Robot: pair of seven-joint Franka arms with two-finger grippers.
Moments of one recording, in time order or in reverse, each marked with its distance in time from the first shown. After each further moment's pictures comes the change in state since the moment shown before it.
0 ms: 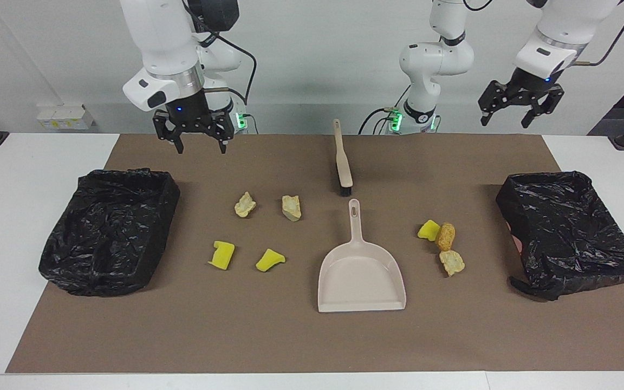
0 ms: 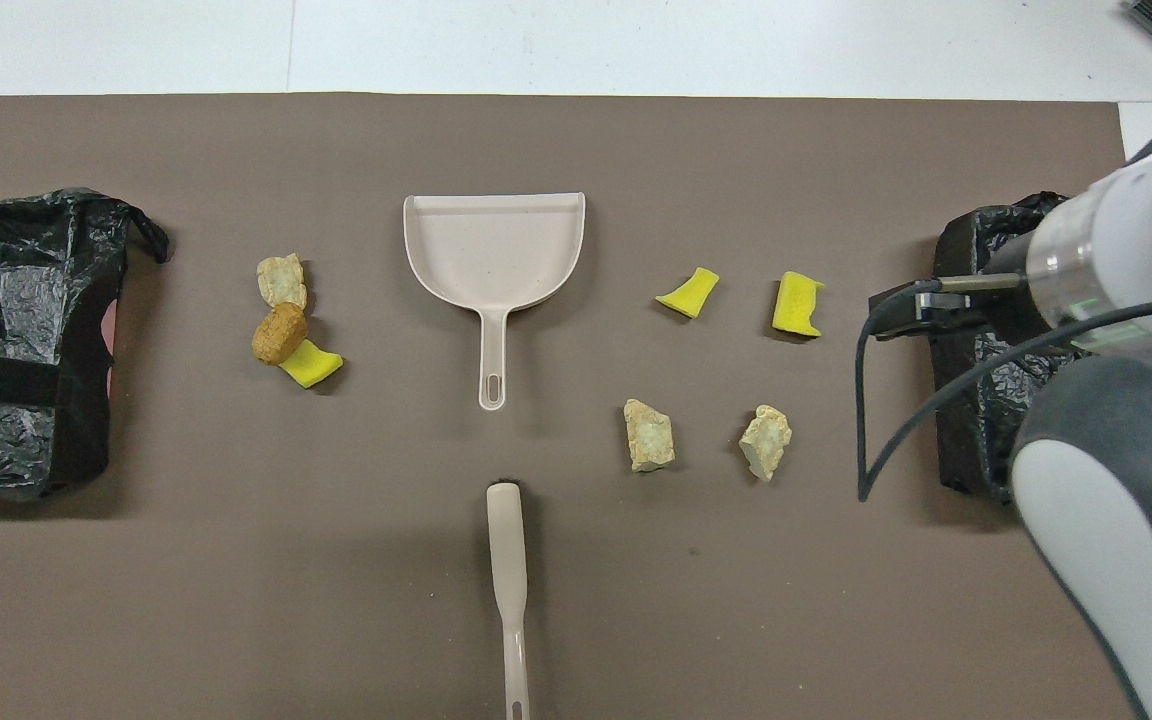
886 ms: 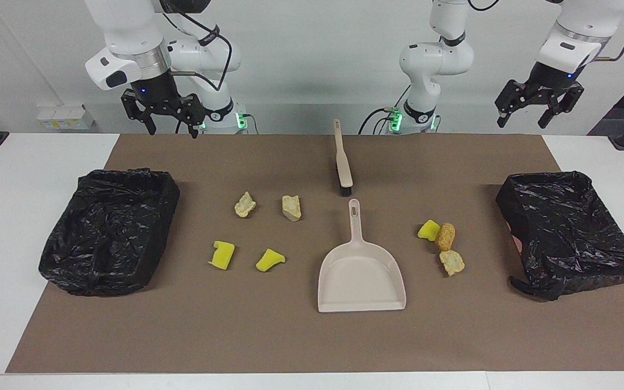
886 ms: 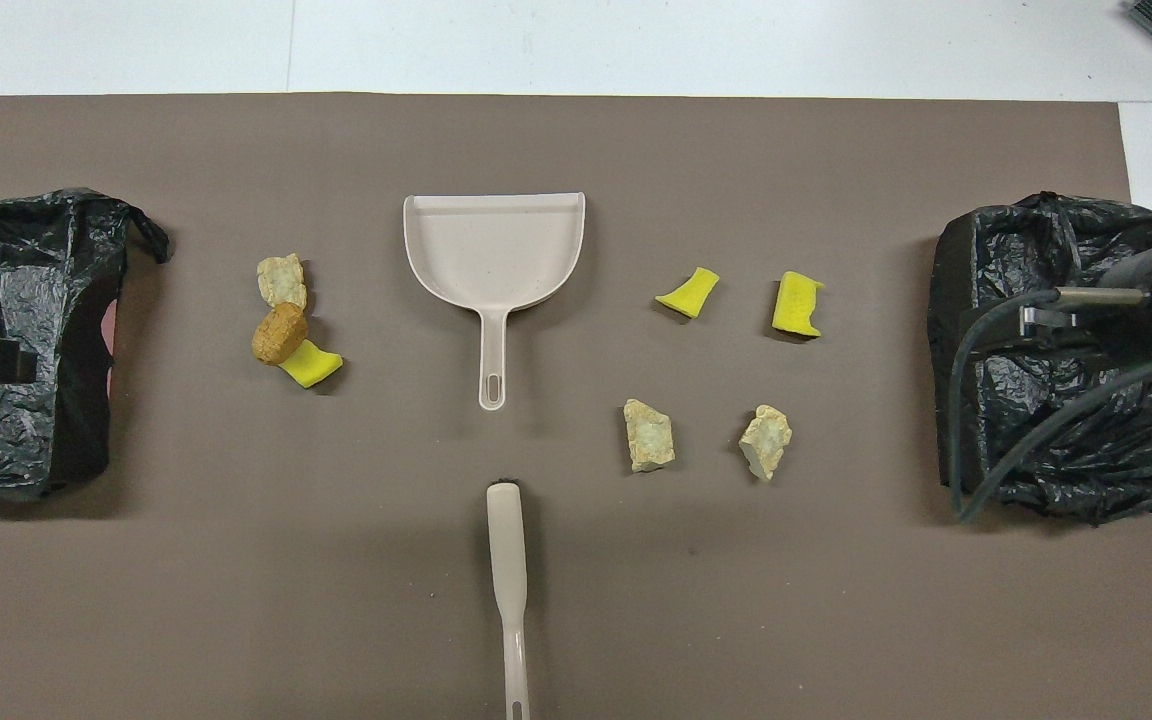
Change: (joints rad) left arm 0.105 0.125 0.055 0.245 0.004 0.019 0.009; right arm -0.164 -0.127 -0.014 -0.025 0.014 -0.147 -0.052
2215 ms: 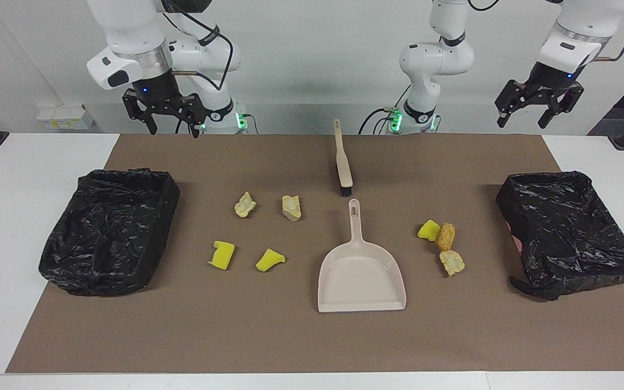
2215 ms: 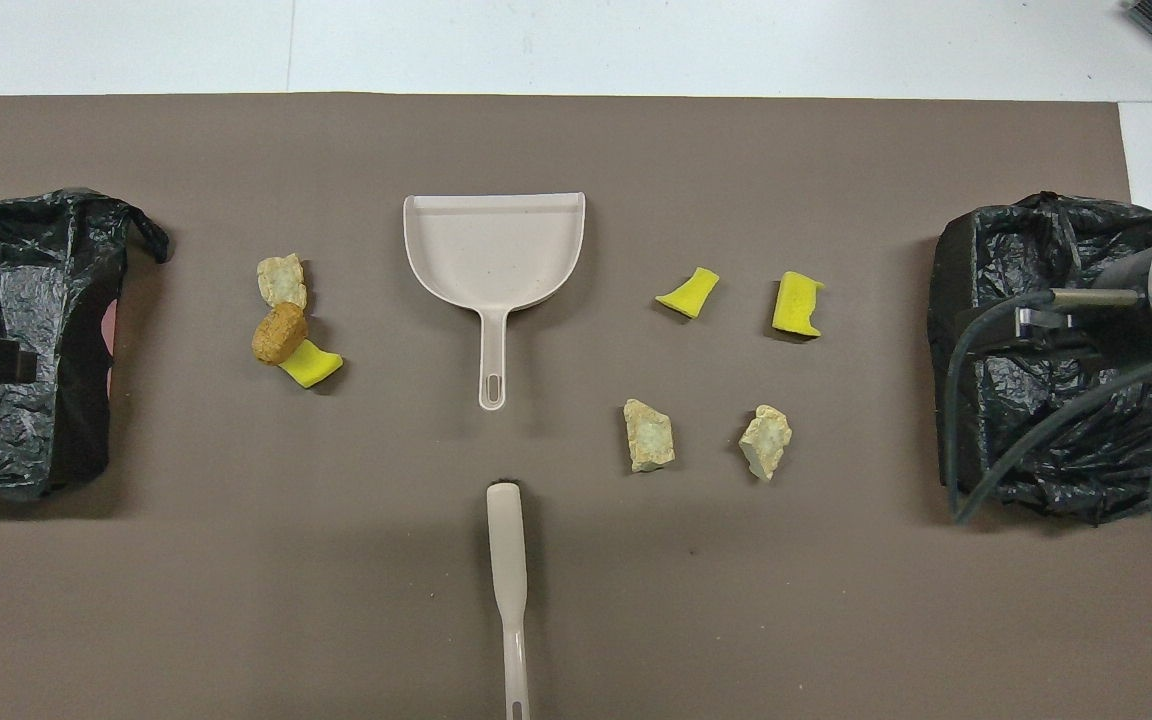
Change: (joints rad) left arm 0.000 0.000 0.000 0.000 0.000 0.000 0.000; right arm 0.006 0.000 -0.001 0.002 -0.001 0.000 0.000
